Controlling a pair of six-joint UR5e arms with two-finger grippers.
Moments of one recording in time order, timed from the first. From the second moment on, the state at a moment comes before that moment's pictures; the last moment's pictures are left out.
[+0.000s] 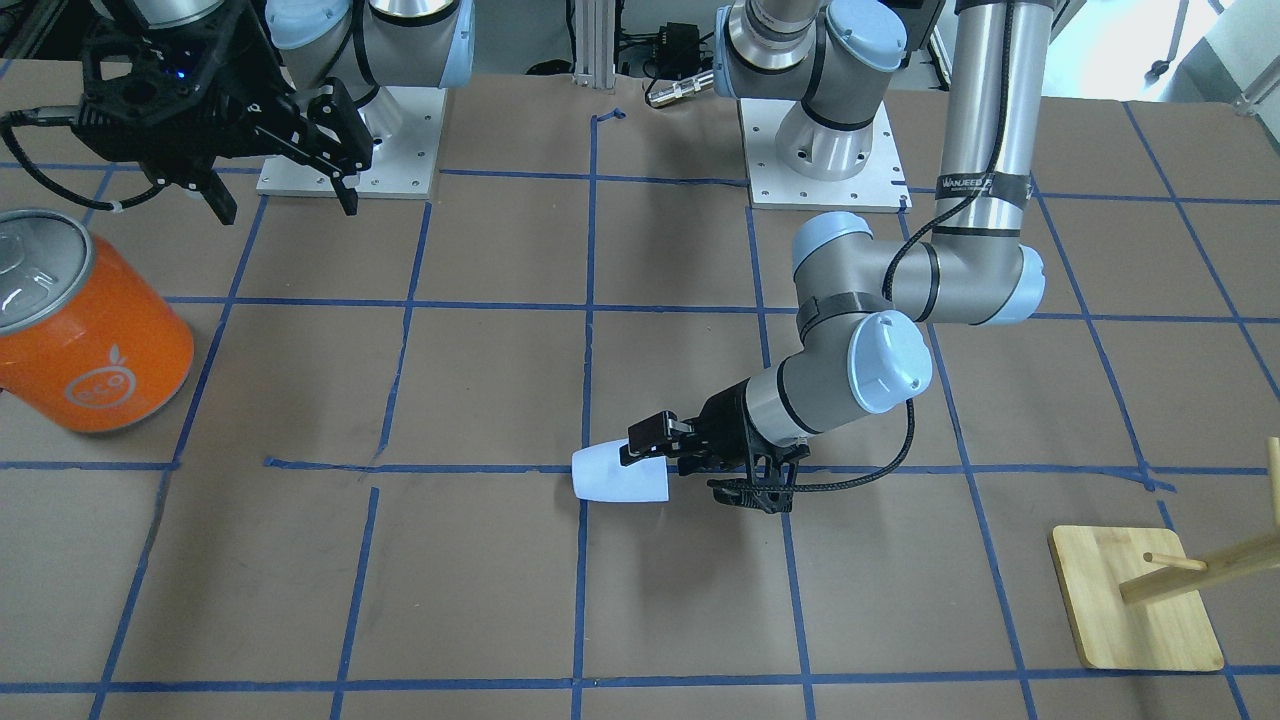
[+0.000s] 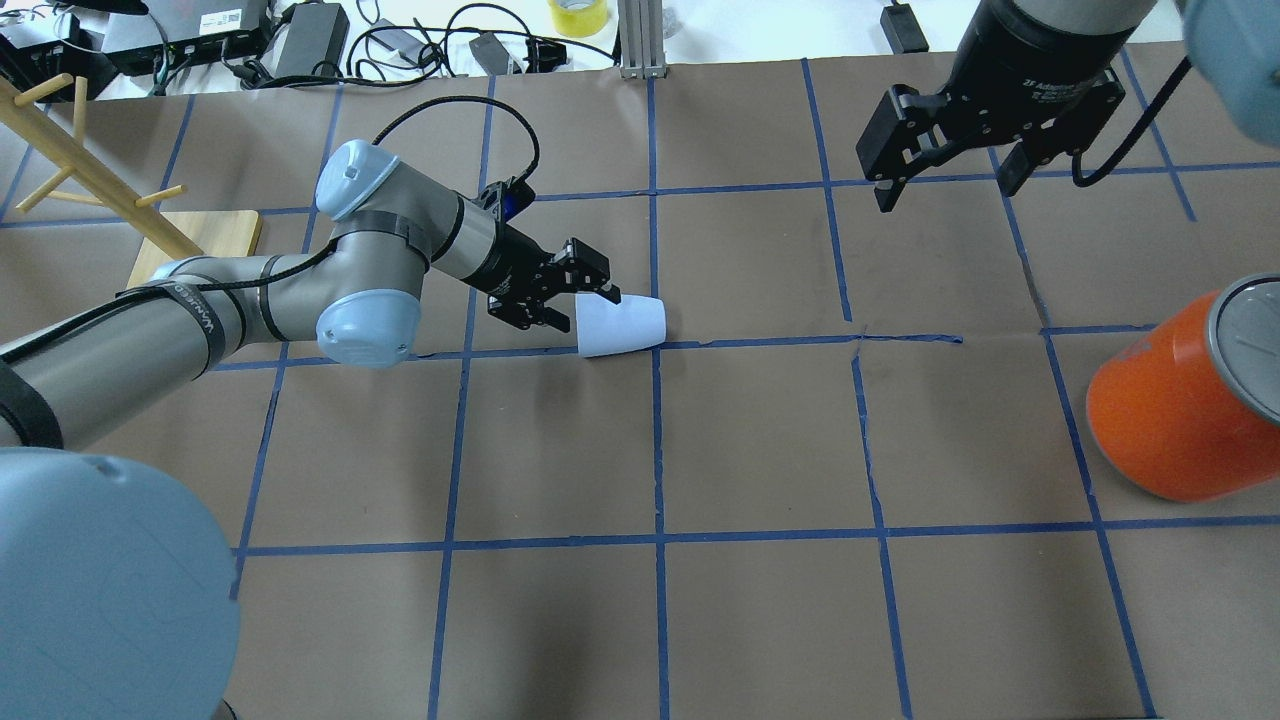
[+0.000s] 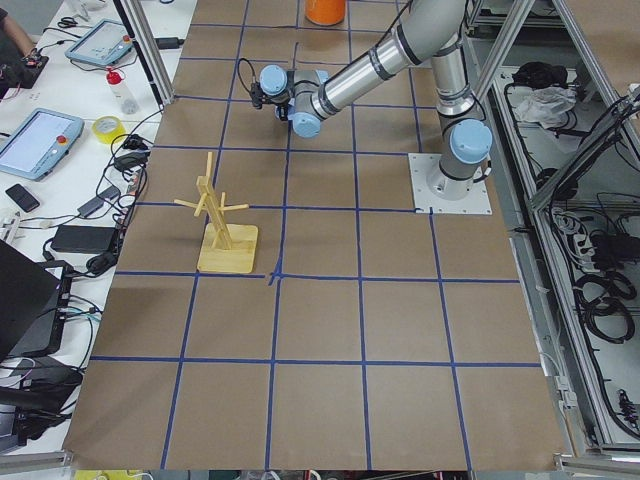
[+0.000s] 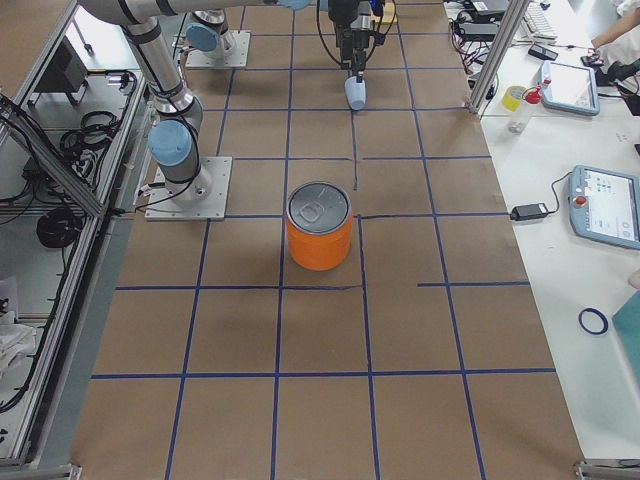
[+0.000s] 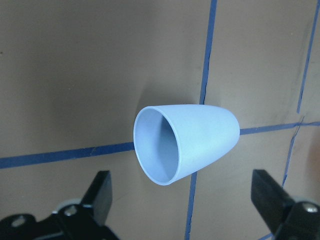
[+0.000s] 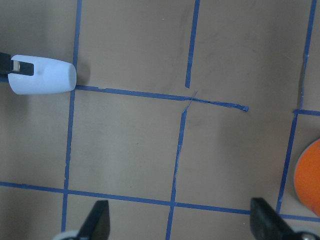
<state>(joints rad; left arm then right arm) -1.59 -2.05 -1.85 -0.83 0.92 -0.14 1.59 -1.59 1.50 -1.51 -1.54 -0.10</state>
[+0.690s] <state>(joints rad) -1.59 -2.04 -1.76 -0.83 0.94 -0.33 1.58 -1.55 1.49 -1.52 -1.54 -0.09</state>
